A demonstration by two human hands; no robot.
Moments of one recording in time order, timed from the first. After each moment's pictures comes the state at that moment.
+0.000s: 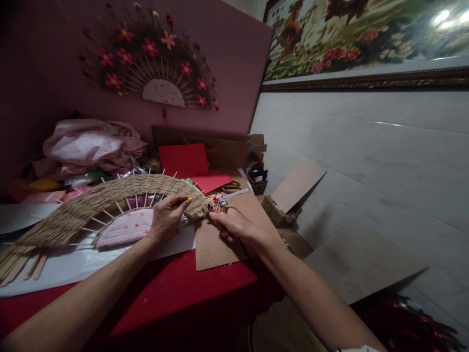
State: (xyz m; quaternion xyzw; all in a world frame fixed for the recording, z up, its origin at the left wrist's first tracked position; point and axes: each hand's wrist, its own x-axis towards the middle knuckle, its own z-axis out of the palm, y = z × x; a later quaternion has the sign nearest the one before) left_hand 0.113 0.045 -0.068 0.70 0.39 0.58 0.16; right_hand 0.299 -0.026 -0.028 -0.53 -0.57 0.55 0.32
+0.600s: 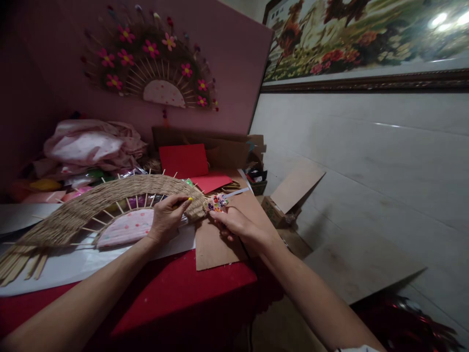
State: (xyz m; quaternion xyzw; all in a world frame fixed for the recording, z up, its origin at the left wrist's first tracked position) left_hand 0.113 0.043 -0.068 0.70 0.40 0.57 0.16; right_hand 0.301 -0.024 -0.027 -0.53 -0.55 0.56 0.32
